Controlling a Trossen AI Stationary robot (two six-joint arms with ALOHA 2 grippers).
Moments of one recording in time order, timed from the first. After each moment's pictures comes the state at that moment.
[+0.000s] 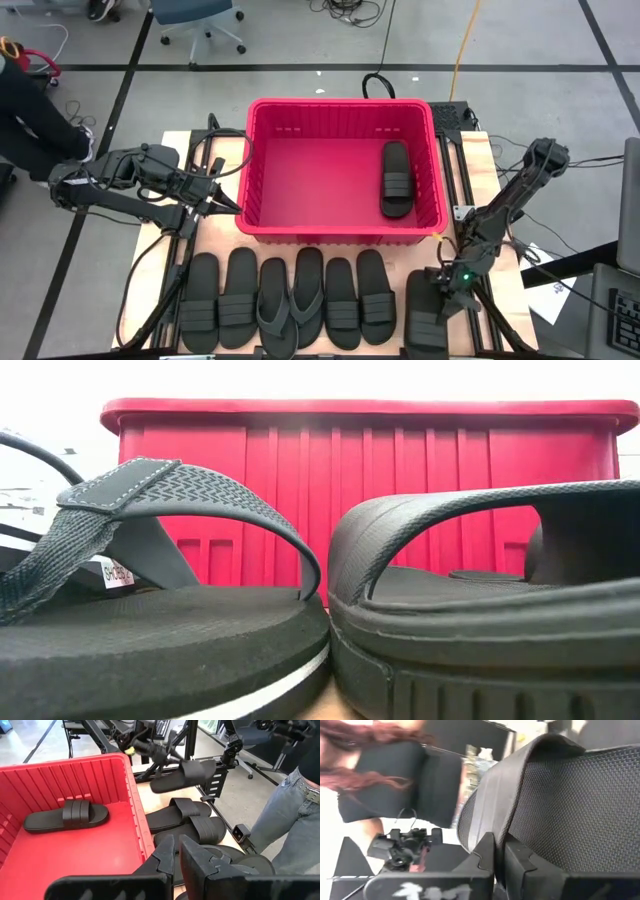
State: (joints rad) left arm -0.07 0.80 1.17 -0.75 0.23 0.07; right arm 0.90 0.94 0.27 0.44 -0.19 1.27
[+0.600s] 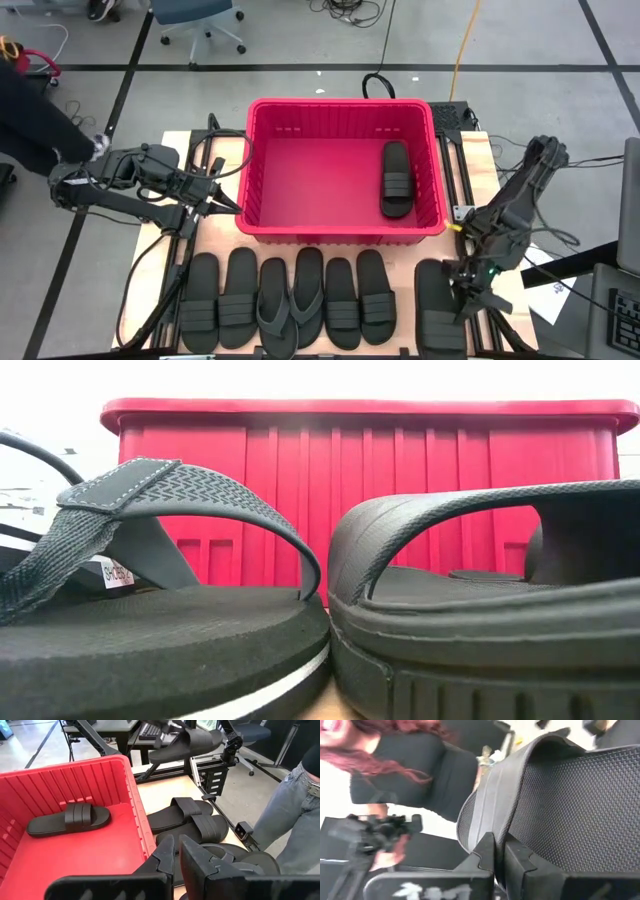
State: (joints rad) left arm -0.07 0.80 1.17 -0.75 0.23 0.11; right arm 0.91 0.84 0.74 -0.21 -0.18 1.11
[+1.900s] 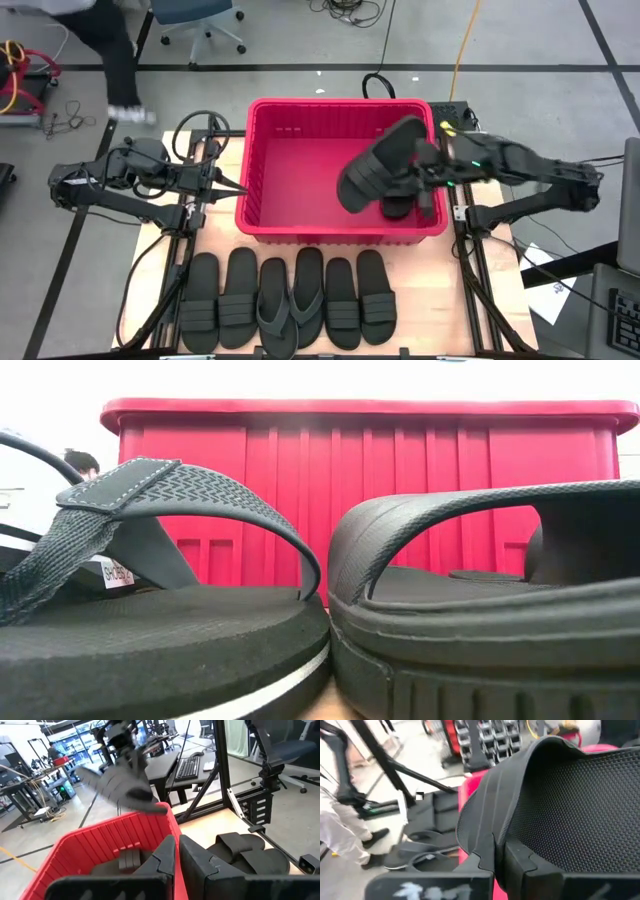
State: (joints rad) left arm -0.07 0.81 1.17 -0.51 0.08 0.29; right arm -0.04 0.99 1.26 -0.65 -0.04 0.22
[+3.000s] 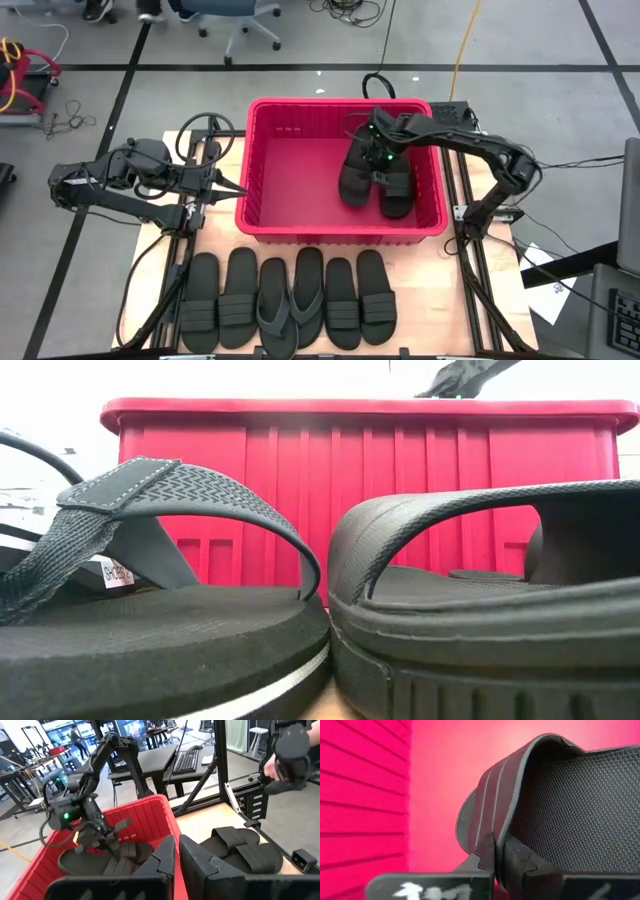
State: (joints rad) left arm -0.07 0.81 1.17 -0.55 0.08 0.26; right arm -0.59 1.63 1.26 -0.84 -0.48 -0.39
